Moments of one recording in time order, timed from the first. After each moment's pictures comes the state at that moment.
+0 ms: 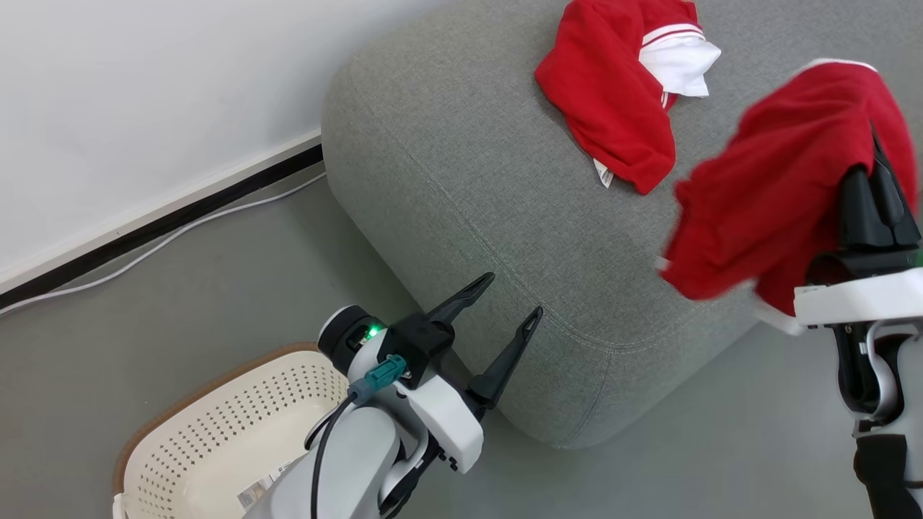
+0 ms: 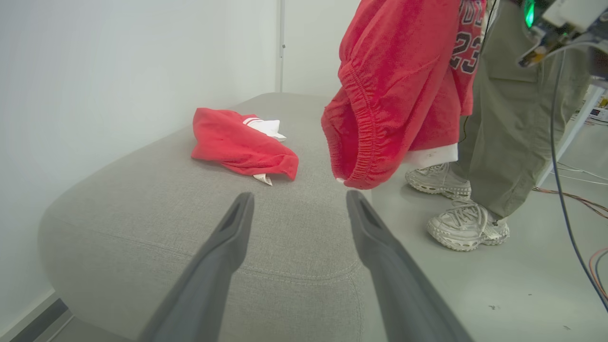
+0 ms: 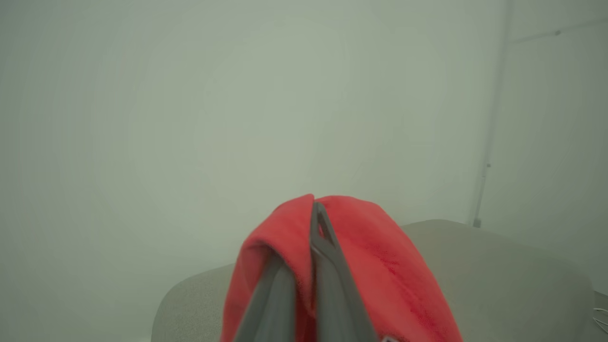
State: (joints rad) left arm -0.48 0.05 -0.69 0.47 -0.34 -0.12 -0.25; right arm -0.43 -0.18 0.01 0.20 0.29 0.13 -0.26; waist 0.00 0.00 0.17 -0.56
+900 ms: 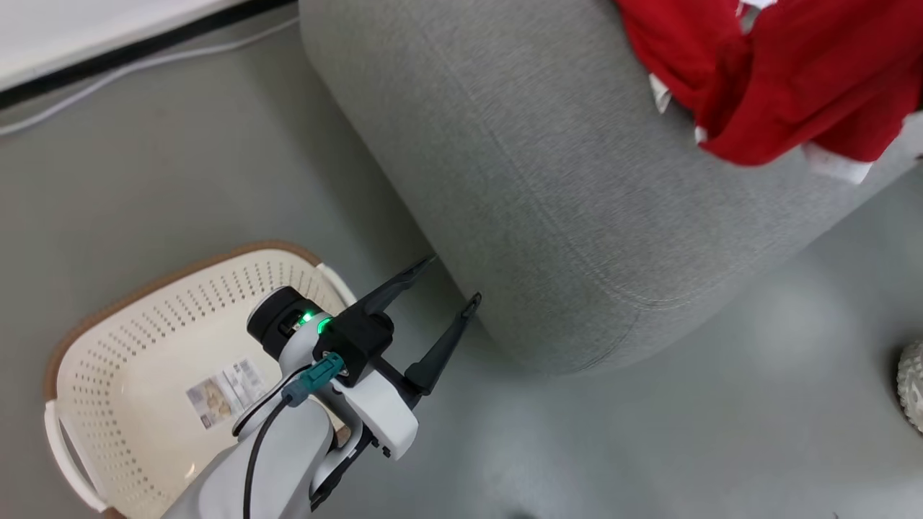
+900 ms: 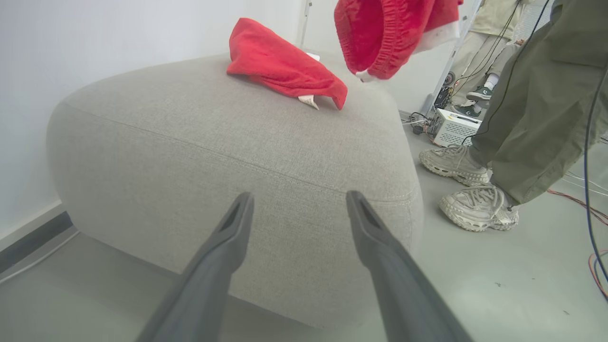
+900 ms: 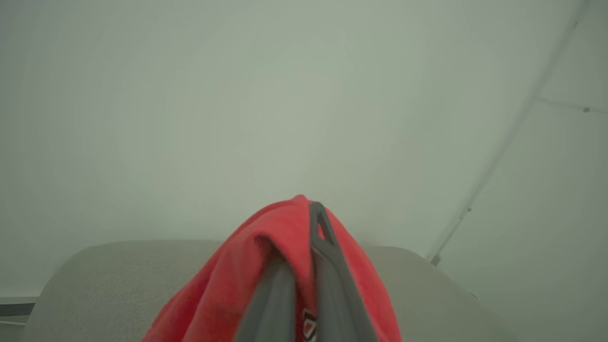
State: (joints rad) left arm -0.48 0.22 -0.69 0.35 -0.32 -0.12 -0.25; right arm -0.81 -0.32 0.01 0.42 0.18 0.13 -0.26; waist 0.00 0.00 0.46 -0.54
